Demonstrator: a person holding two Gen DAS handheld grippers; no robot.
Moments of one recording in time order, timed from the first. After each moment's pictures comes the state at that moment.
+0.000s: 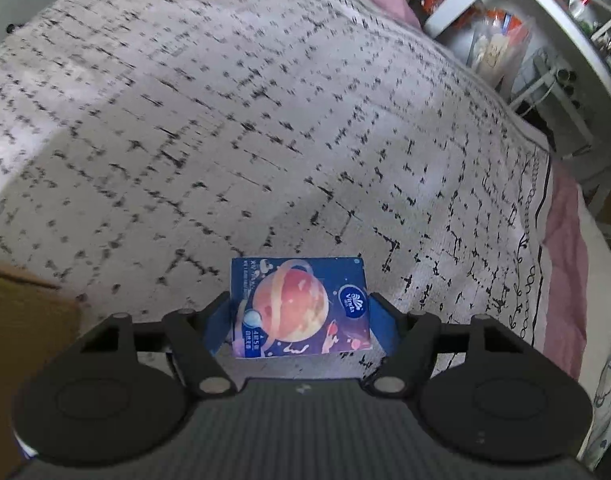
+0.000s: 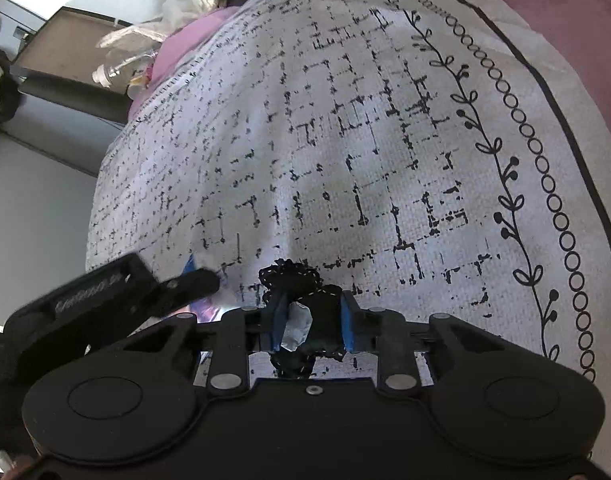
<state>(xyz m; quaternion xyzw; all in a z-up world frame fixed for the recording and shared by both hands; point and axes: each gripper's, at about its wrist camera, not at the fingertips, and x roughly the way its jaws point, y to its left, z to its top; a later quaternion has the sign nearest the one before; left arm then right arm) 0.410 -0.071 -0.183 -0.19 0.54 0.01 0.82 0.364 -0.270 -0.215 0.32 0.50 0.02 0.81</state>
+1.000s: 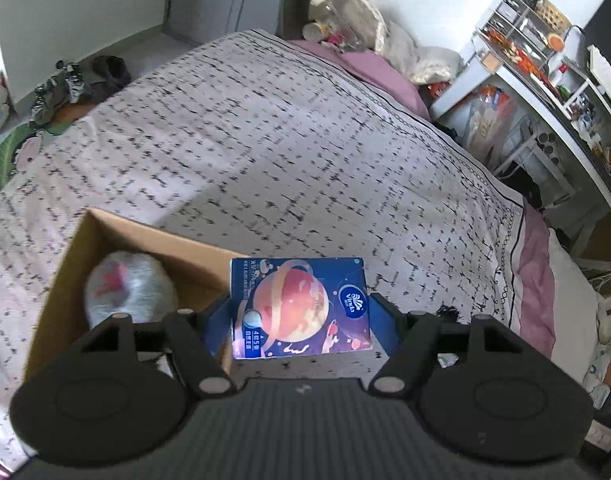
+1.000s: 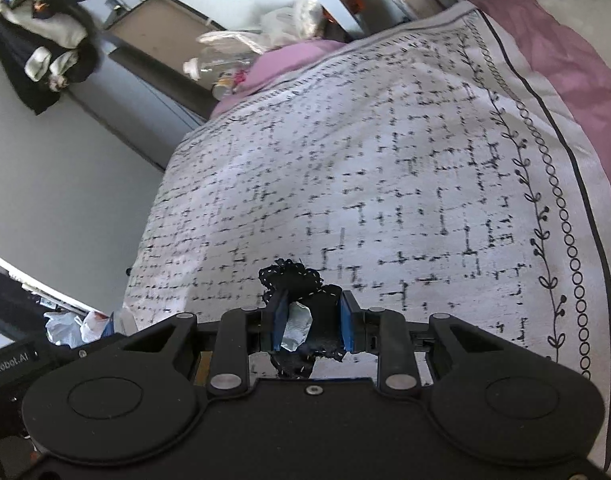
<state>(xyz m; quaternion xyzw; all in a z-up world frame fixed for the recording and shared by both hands) 0.301 0.021 -0.076 -0.20 0.47 0.04 0.86 0.316 -0.225 -0.136 0.25 0.43 0.08 0.86</state>
